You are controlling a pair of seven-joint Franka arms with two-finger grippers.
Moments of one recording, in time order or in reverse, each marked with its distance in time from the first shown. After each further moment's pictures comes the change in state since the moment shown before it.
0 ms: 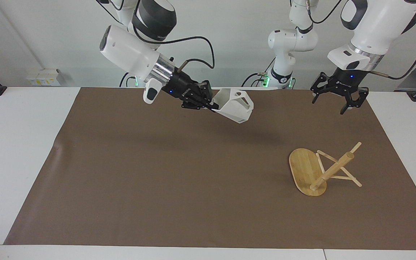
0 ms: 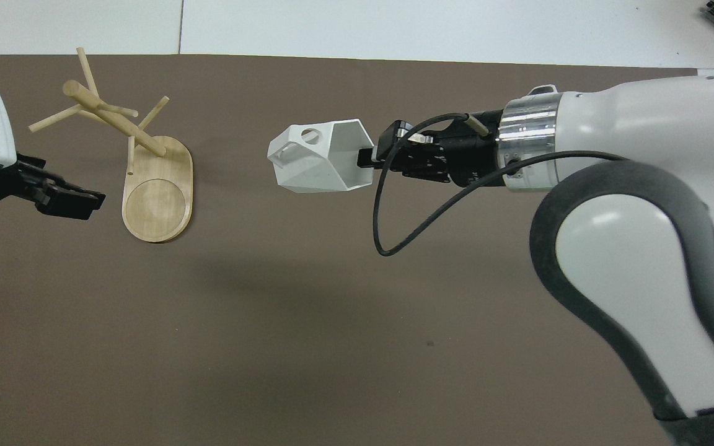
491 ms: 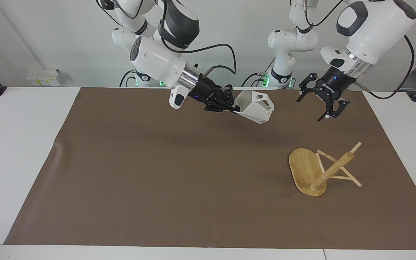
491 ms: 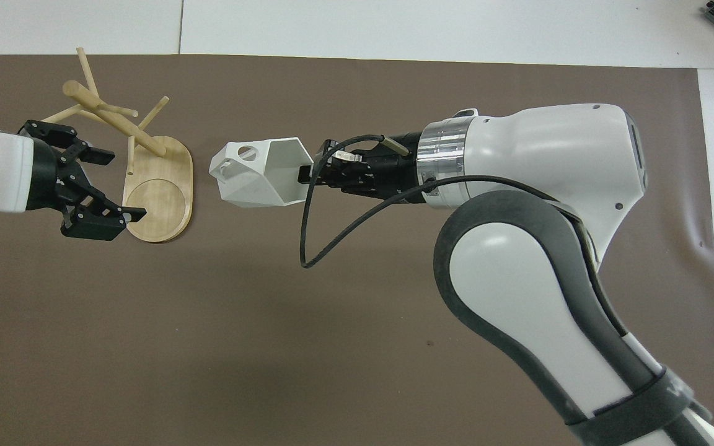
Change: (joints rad) left arm -0.001 -0.009 0.005 -0.095 -0.247 0.070 0.503; right arm 0.020 0.053 0.106 -0.001 0.001 0.121 0.087
